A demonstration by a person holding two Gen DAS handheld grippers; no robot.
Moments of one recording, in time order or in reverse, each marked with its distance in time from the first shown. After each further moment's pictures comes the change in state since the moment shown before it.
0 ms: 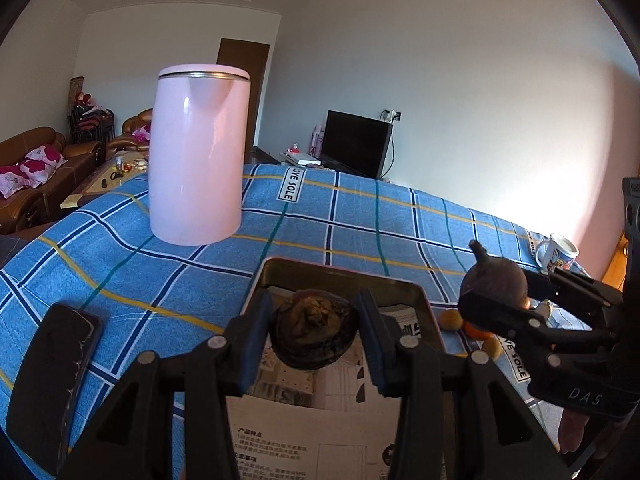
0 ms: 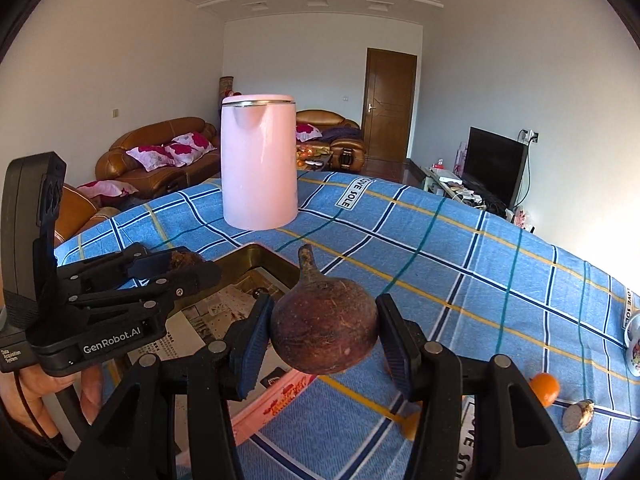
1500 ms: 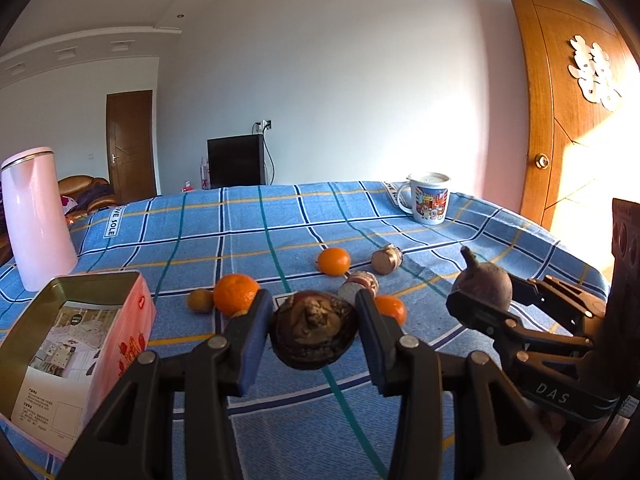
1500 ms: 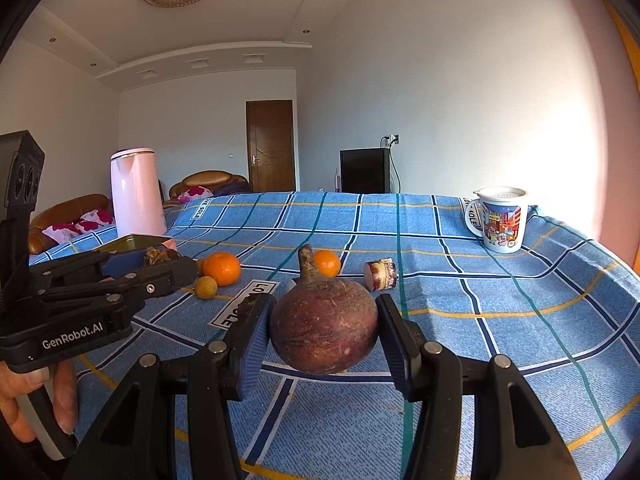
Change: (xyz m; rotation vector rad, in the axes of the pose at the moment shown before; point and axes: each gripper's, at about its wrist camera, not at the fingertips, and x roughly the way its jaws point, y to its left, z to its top) left arm -0.036 -0.206 -0.068 0.314 -0.085 -0.278; right arm -0.157 -0.112 -0.164 0.254 -0.213 -0.363
